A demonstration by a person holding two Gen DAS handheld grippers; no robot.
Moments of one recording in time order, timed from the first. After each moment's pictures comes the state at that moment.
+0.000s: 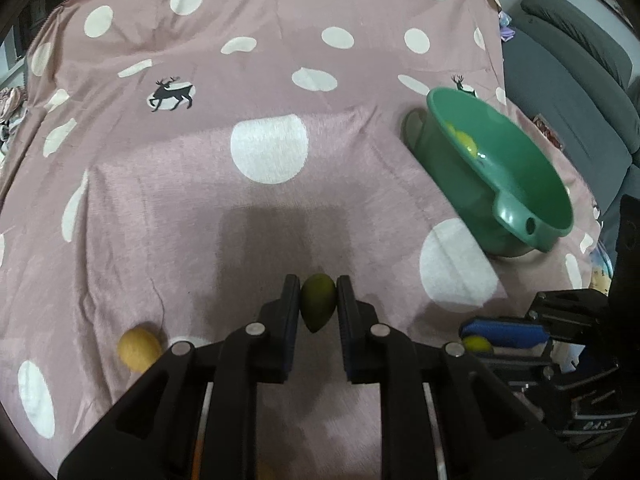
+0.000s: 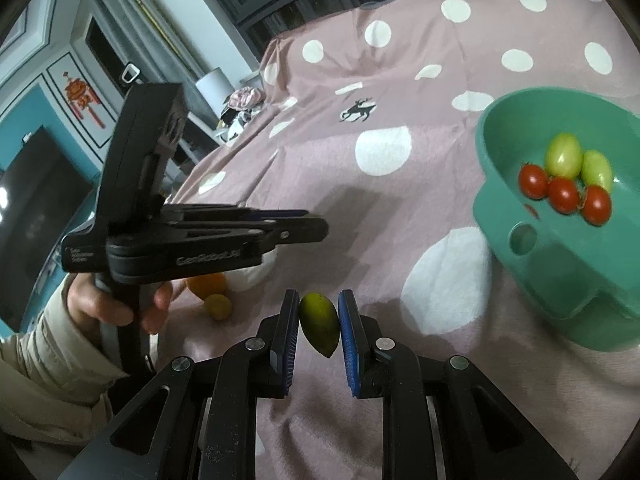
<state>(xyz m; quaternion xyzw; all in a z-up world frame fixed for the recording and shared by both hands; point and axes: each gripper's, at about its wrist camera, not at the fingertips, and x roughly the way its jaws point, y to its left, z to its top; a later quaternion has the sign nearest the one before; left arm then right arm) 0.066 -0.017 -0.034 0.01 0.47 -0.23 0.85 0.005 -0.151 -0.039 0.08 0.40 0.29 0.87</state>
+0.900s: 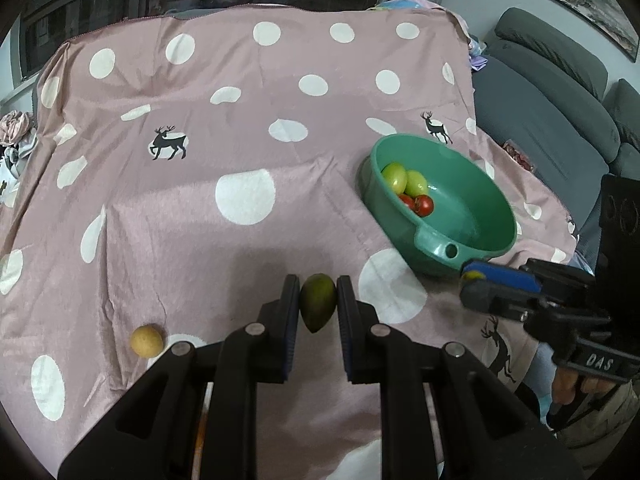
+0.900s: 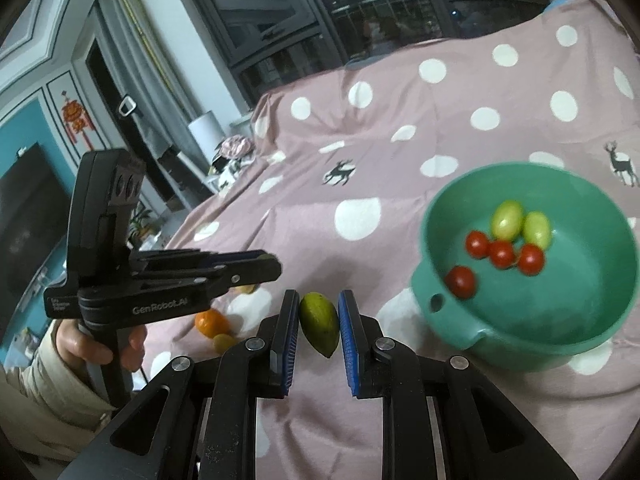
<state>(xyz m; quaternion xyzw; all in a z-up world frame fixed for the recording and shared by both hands) 0.031 -0.024 0.015 -0.01 0.42 -0.25 0.87 -0.012 -0.179 0.012 0.09 0.33 0.24 0.91</state>
